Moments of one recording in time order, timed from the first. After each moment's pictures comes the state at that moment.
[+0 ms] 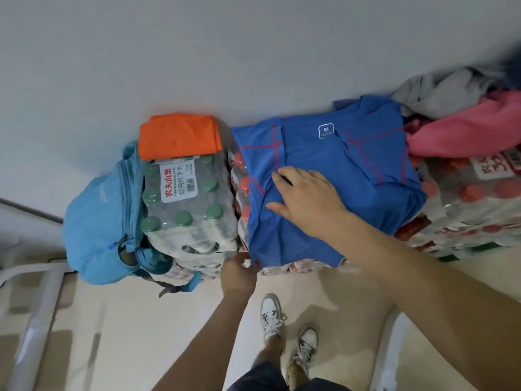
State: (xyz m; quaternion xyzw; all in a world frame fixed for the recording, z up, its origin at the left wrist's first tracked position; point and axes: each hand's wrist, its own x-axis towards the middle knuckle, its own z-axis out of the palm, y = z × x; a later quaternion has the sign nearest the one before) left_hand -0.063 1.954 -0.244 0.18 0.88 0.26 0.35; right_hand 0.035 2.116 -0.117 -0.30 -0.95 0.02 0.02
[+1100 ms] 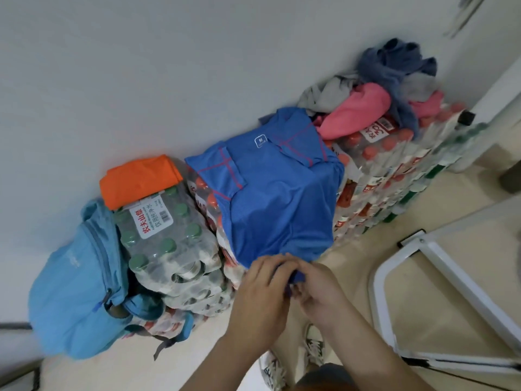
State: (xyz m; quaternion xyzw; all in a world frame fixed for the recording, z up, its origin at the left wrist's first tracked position) left_hand -0.026 1.888 -0.113 0.79 0.54 0.26 0.12; right_hand 0.090 1.930 -0.116 -0.53 -0.08 0.74 0.39
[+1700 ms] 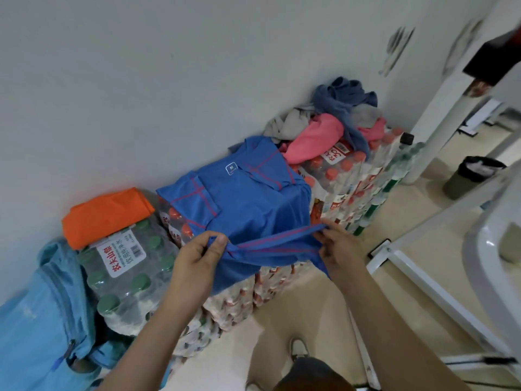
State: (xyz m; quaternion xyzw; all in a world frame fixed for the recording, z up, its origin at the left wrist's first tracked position) left_hand -0.071 1.960 -0.045 0.53 0.60 0.44 0.41; right_hand 0.174 2.002 -0.113 -0.57 -0.12 0.59 0.56
